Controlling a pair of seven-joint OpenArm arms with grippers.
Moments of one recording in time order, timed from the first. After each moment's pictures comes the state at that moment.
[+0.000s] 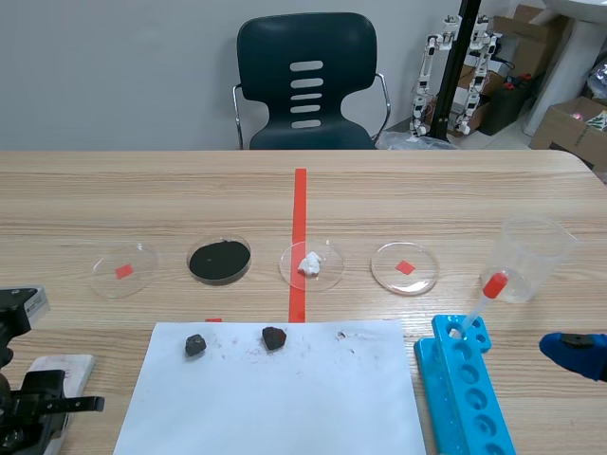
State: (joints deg) left arm 24.2 -22.3 -2.3 101.9 -22.1 8.6 58.9; right arm -67.9 20.2 12.6 115.9 -5.7 29.2 38.0
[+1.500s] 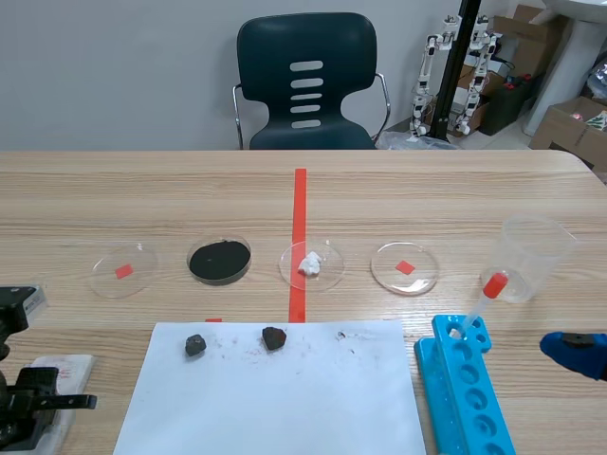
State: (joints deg) left arm 22.1 -22.6 -2.5 98.1 -18.1 7.2 58.6; right arm -67.9 20.2 12.6 115.9 -5.7 29.2 38.0
